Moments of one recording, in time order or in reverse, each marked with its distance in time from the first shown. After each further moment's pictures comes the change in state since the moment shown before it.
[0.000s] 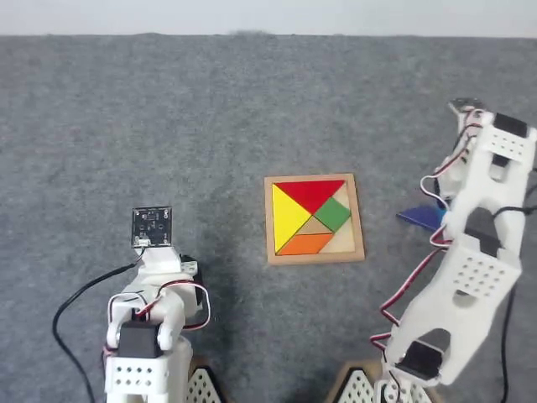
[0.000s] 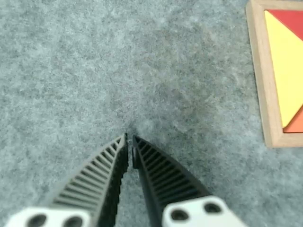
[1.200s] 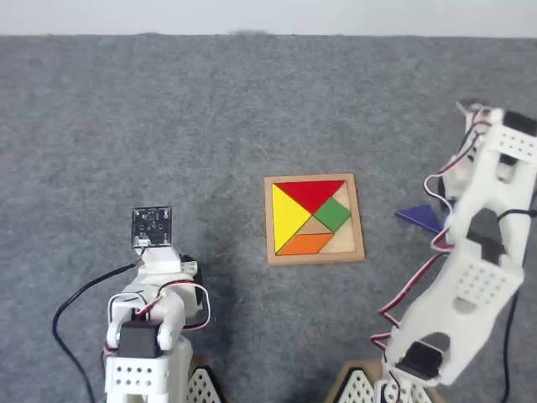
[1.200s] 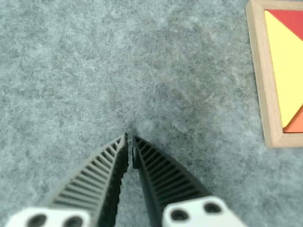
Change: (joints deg) left arm 0.0 0.0 0.0 0.0 0.0; right arm -1.1 -6.7 -0.1 5.9 1.0
